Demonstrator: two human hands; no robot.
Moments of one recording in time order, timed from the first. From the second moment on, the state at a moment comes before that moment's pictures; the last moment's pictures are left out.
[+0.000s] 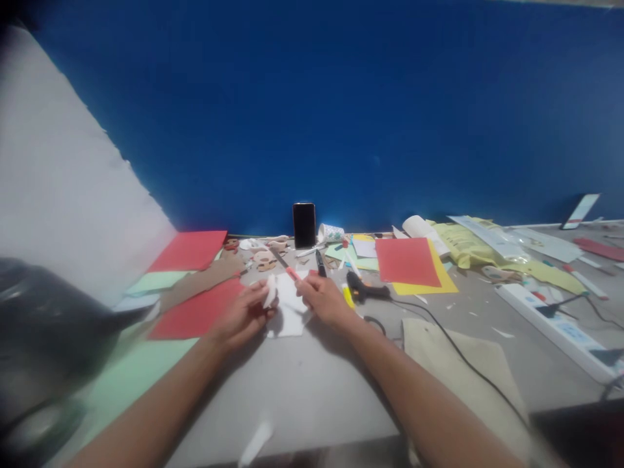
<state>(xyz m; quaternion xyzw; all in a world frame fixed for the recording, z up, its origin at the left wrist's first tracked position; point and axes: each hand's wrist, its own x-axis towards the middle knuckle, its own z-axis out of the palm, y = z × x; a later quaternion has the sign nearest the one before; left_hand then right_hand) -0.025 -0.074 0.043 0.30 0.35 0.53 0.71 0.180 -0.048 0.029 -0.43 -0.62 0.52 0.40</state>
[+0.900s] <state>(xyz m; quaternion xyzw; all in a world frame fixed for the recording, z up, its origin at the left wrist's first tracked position) -0.018 -0.085 0.055 0.29 0.30 0.53 0.74 0.182 -0.066 0.044 -0.39 -0.82 0.21 0.36</state>
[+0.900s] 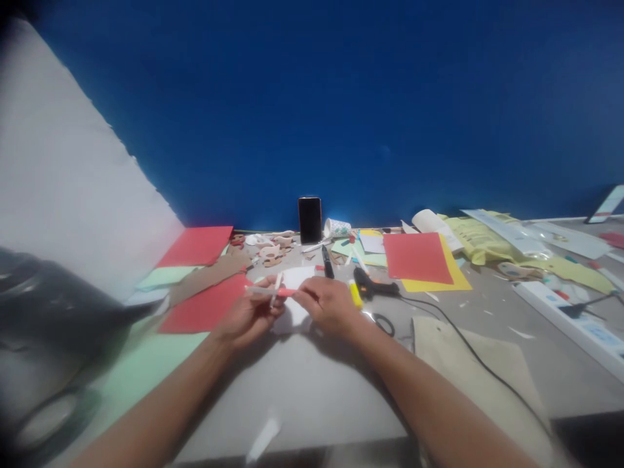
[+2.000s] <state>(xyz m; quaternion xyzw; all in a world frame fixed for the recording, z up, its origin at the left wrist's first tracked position) -0.020 -0.087 0.054 0.29 0.31 0.53 0.73 0.185 -0.061 0.045 -0.36 -0.82 0.23 0.38</state>
